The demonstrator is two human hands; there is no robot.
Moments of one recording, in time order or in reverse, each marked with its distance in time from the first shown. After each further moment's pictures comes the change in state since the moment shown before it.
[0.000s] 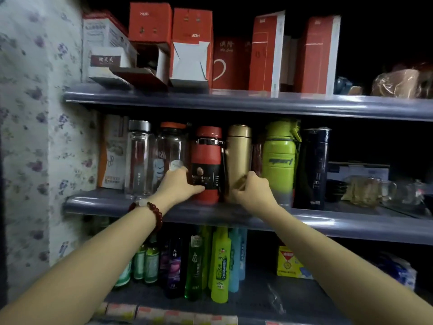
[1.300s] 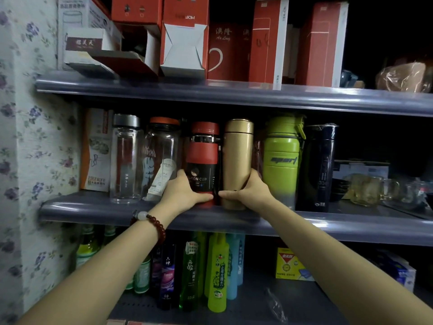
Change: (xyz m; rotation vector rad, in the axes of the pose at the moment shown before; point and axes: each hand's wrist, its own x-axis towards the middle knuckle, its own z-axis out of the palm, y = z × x) left_hand 0.022 -0.011 0.043 -0.232 0.026 -0.044; right_hand 0.029 0.020 0.017 0.433 -0.086 0.127
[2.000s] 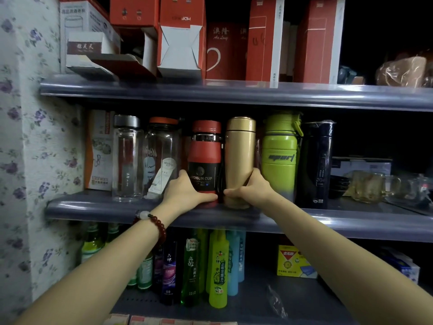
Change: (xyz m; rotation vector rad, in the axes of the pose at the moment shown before) left_hand -0.014 0.012 0.000 0.109 0.011 -0.055; right_hand -0.007 -0.006 -0.011 0.018 -0.026 0.102
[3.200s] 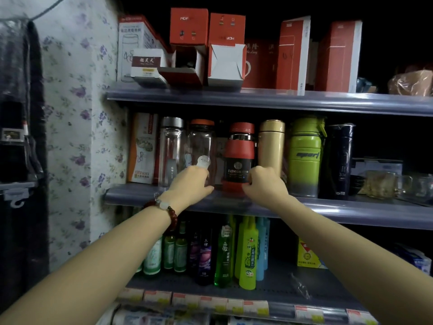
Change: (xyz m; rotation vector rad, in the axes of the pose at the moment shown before) left_hand -0.033 -0.042 -0.085 0.490 0.008 0.411; right_hand -0.073 -0.056 0.057 -0.721 0.173 -0.300
